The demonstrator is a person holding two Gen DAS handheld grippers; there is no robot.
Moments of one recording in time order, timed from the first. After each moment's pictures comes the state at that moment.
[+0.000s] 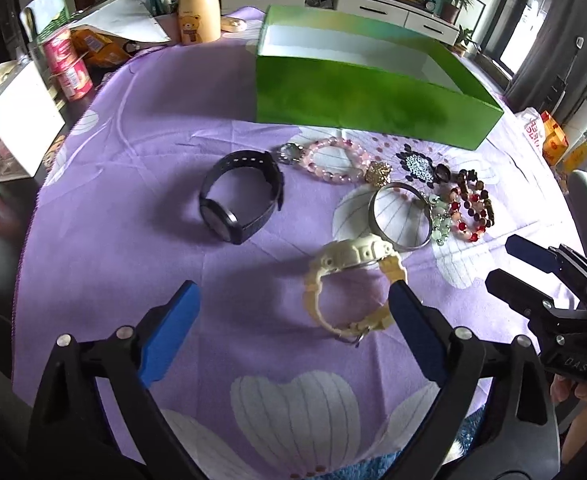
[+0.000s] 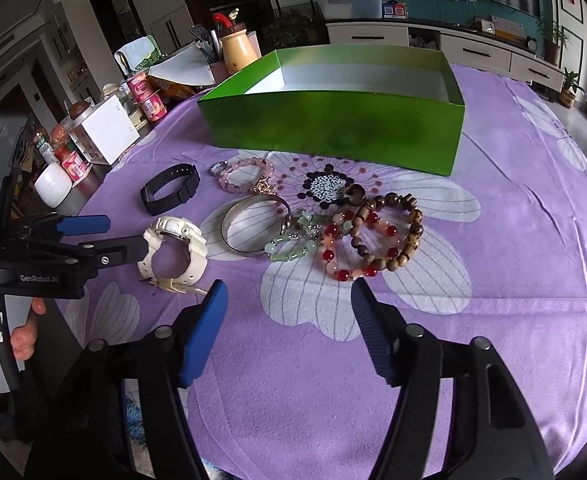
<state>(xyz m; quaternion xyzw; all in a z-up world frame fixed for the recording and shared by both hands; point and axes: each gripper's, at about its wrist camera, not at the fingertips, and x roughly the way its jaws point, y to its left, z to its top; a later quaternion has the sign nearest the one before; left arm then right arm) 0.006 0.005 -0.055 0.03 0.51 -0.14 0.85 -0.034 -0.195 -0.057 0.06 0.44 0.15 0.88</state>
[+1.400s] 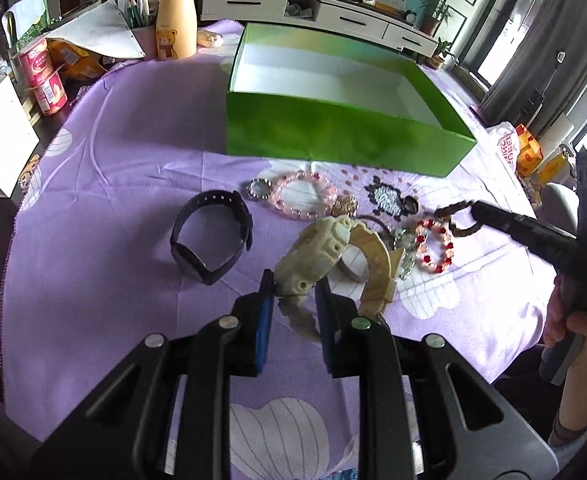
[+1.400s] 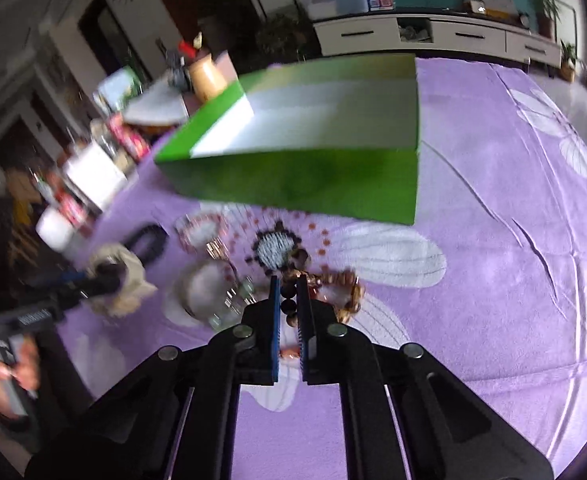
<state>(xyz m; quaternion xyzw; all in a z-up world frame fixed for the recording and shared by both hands) 0.021 0.005 -0.033 -0.01 0.50 -0.18 0.85 0.019 -0.264 -0.038 0.15 0.42 0.17 0.88</state>
